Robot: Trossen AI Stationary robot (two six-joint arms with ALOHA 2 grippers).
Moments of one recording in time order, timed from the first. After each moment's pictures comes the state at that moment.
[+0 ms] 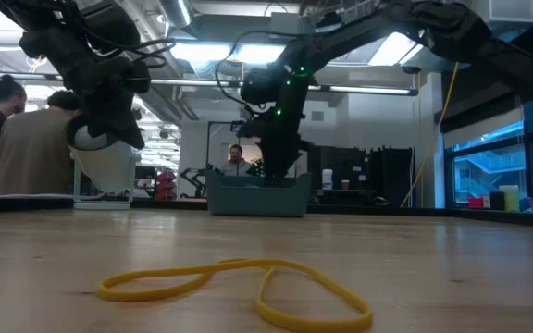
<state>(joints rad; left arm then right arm) 0.46 0.88 0.52 -0.47 0.14 -0.25 -0.47 2.35 2.15 -1.06 0.02 0.21</state>
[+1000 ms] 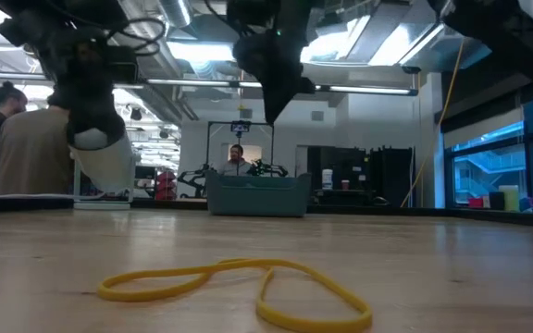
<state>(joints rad) 0.24 0.81 0.52 -0.56 0.17 -0.41 -0.21 2.26 2.35 -1.40 0.05 0.31</state>
